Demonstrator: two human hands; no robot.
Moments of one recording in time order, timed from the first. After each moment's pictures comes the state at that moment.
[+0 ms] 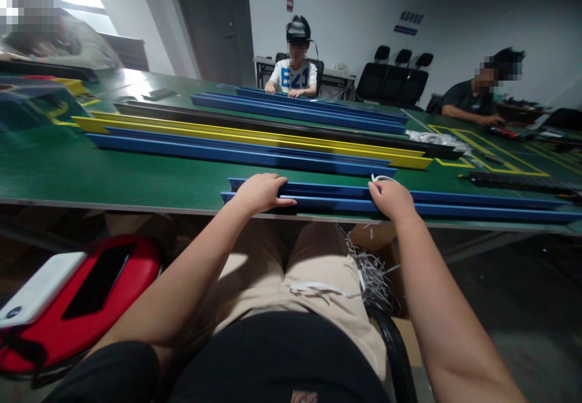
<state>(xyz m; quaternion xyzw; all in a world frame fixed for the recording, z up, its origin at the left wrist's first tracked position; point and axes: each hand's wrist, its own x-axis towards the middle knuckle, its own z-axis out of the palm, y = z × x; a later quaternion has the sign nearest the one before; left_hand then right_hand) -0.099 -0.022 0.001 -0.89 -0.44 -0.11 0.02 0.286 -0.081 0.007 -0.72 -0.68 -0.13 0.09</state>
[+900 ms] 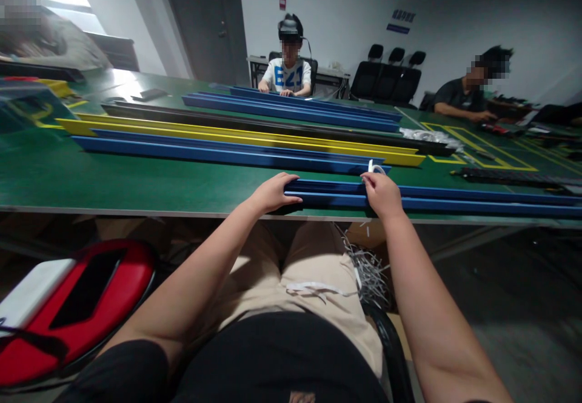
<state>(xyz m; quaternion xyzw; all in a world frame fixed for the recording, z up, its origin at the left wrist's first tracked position) -0.064 -0.003 -0.032 -0.88 -0.37 -0.25 -0.17 0.274 -0.082 0.005 -0.69 -0.68 -0.11 0.24</state>
